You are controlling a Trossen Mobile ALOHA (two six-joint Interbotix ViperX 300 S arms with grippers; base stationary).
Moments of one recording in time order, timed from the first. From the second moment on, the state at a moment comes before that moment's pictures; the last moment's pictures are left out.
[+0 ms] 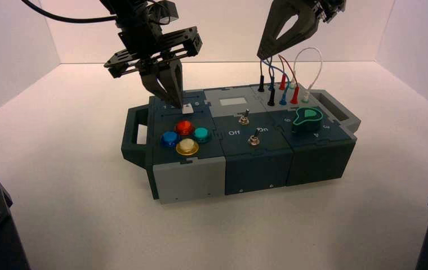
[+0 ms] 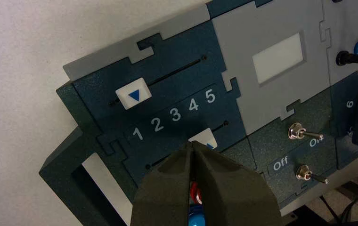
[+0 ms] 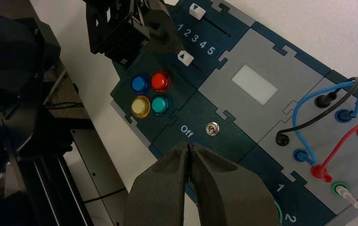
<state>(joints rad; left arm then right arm) -0.58 0.05 0.75 -0.47 0.57 0.00 0.39 -0.24 0.77 0.74 0.92 -0.86</state>
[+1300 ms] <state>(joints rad) -0.58 0.07 0.73 -0.47 0.60 0.00 0.39 -0.24 0.77 0.74 0.94 -0.85</state>
